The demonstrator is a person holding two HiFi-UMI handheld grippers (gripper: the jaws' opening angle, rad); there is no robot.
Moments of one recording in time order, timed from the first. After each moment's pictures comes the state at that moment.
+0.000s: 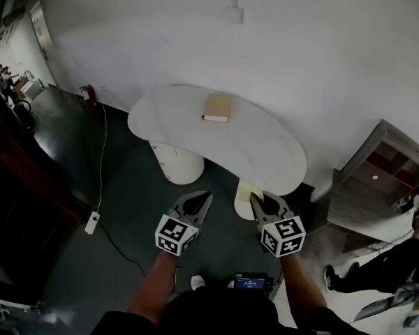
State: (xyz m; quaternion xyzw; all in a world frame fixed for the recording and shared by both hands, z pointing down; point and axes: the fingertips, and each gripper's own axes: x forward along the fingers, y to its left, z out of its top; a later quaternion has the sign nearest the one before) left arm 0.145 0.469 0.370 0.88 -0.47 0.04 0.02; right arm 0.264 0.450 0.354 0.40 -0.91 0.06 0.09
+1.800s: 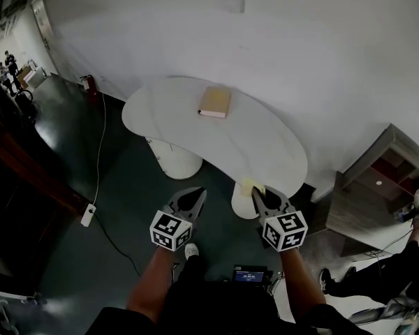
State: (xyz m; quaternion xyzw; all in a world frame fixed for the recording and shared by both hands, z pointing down) left arm 0.151 0.407 0.405 0.86 -0.50 0.03 0.06; right arm 0.293 0.376 0.381 0.38 -0.91 0.09 0.09
